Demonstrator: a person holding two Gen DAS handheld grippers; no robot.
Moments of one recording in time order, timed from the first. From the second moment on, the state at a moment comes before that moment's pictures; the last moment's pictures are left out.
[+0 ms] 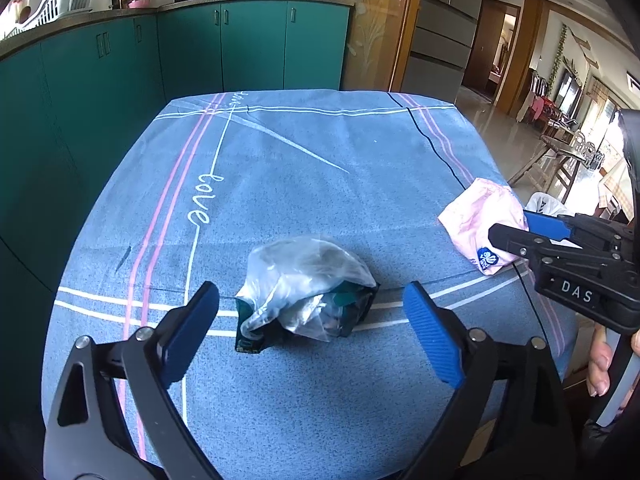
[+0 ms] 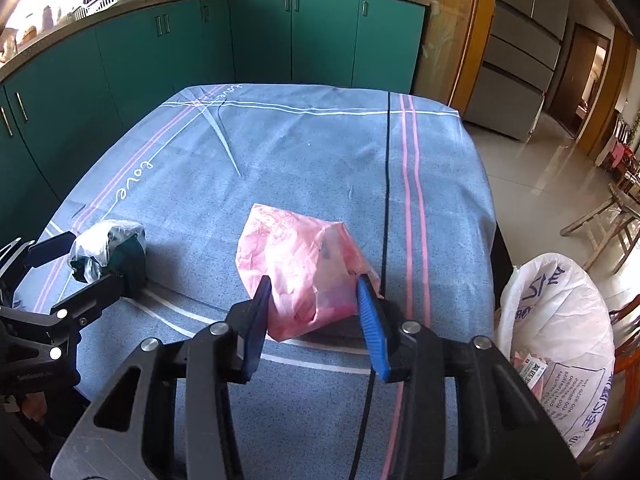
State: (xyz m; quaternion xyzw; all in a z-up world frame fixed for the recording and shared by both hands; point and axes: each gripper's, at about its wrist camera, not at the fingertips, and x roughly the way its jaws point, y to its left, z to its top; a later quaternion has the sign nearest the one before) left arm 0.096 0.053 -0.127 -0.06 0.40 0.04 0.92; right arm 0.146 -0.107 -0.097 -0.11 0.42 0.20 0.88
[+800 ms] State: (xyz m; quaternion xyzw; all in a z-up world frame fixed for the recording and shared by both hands) left arm 0.102 0.039 -0.137 -0.04 0.40 0.03 0.91; right arm 0.152 -0.121 -0.113 -0.09 0.44 0.18 0.87
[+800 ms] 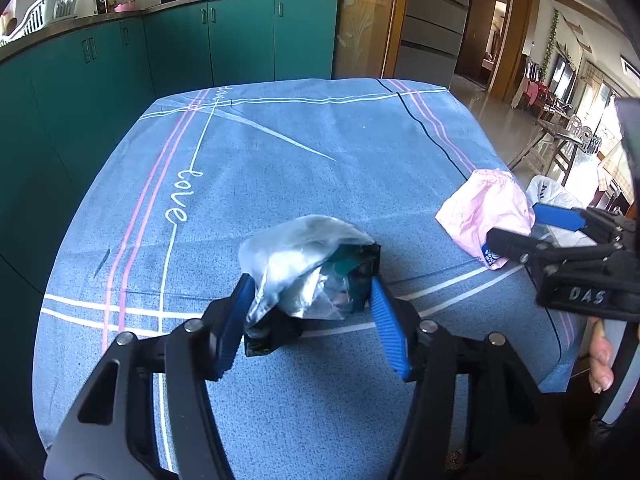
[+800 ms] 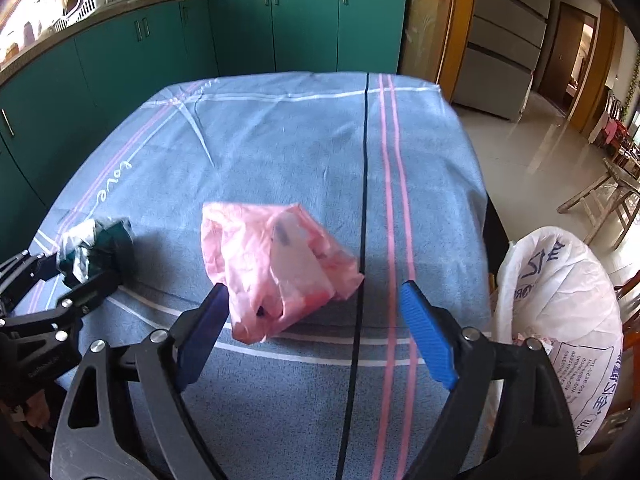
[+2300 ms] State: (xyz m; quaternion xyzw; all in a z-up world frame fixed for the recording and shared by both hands) left arm 0.145 -0.152 -0.066 0.05 0.35 -0.18 0.92; right arm 0.102 -0.377 -0.046 0.03 0.33 -0.03 0.94
